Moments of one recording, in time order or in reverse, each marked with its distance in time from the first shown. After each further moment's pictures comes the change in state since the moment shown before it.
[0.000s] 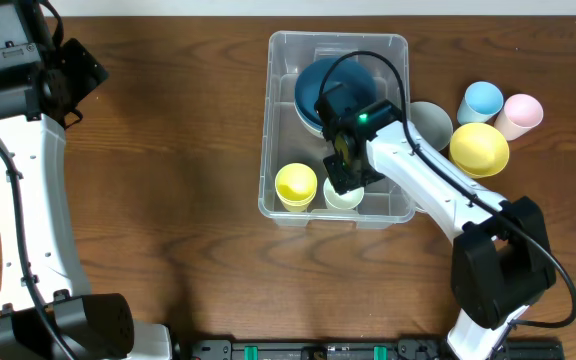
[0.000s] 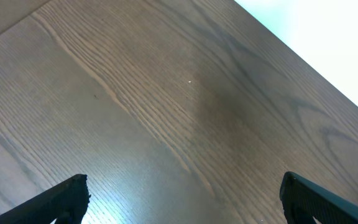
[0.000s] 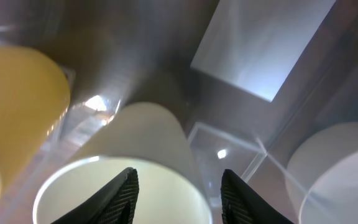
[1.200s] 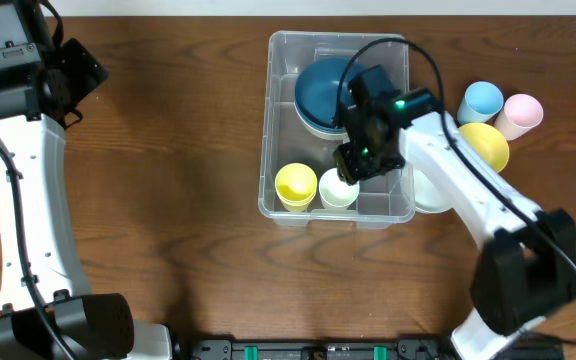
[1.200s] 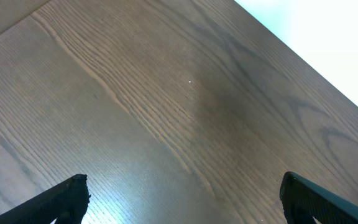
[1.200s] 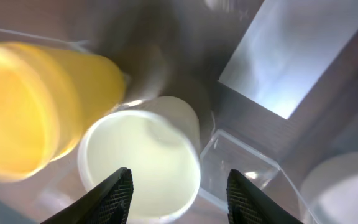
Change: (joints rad) left arm 0.000 0.000 0.000 0.000 0.000 0.000; right arm -0.117 -0.100 -0.001 0.003 -0.256 -0.156
